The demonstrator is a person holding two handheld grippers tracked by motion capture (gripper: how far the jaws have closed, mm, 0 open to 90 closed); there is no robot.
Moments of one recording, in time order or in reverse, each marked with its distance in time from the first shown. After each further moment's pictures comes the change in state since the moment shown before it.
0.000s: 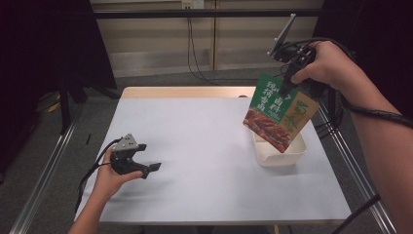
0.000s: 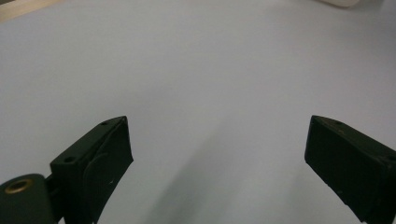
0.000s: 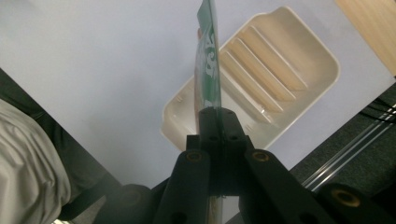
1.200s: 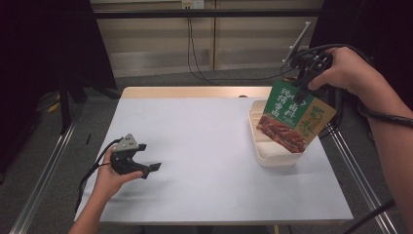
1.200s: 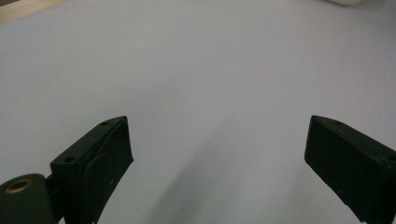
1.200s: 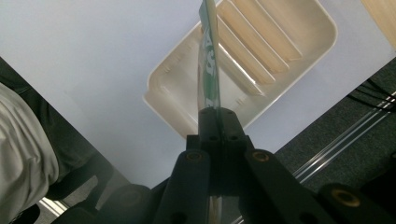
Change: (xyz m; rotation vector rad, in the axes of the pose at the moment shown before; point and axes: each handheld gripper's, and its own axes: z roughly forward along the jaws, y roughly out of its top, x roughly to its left) left arm -0.001 0.000 0.000 0.001 0.005 0.006; right arm -0.018 -0.031 0.005 0.042 0.002 -0.008
